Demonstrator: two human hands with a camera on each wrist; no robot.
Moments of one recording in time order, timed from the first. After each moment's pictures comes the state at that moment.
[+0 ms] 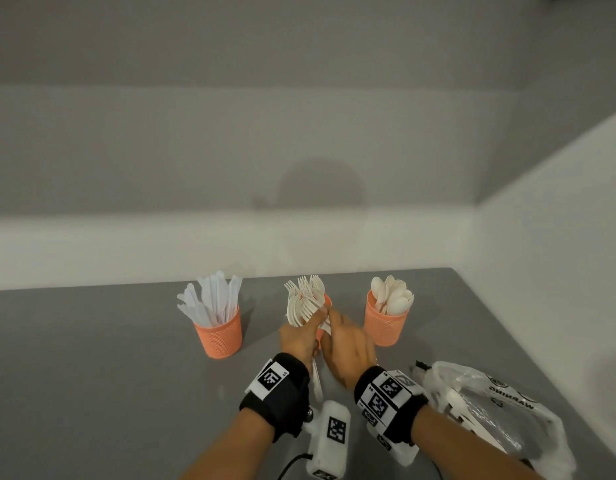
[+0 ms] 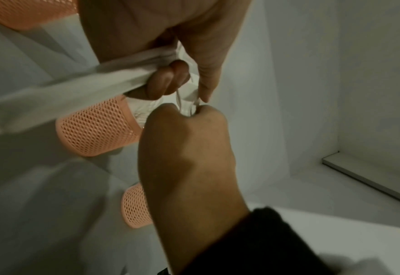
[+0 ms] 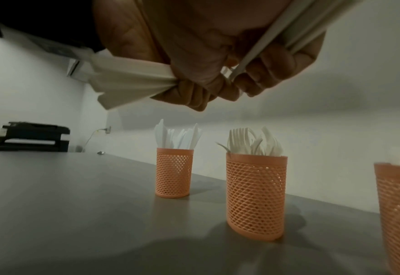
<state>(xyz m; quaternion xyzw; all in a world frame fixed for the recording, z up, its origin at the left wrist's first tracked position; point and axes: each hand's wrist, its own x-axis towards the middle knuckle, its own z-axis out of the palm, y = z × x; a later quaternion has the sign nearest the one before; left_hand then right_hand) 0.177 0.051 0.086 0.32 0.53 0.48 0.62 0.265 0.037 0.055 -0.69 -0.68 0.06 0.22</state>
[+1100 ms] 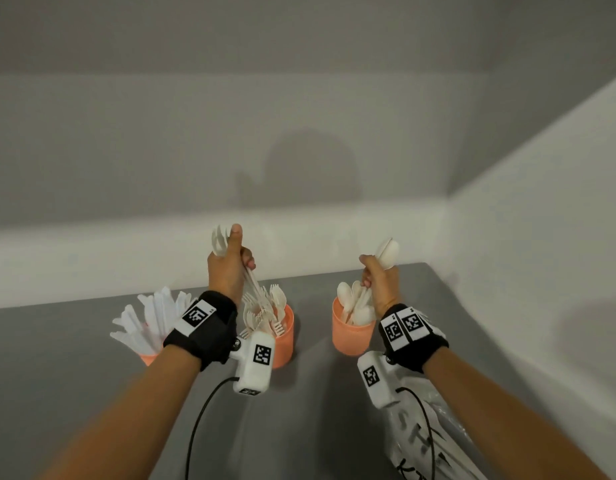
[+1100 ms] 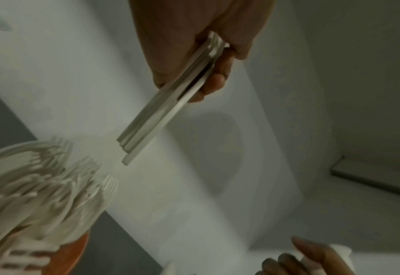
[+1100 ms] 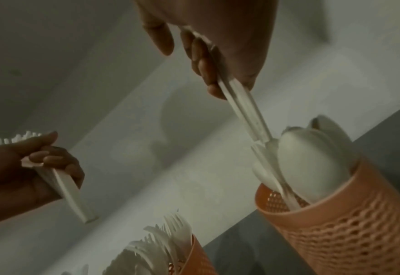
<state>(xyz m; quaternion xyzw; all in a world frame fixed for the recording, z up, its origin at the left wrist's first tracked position) 0.182 0.168 0.142 0.41 0.43 0.62 0.52 0.400 0.122 0.099 -0.59 -0.28 0.36 0.67</state>
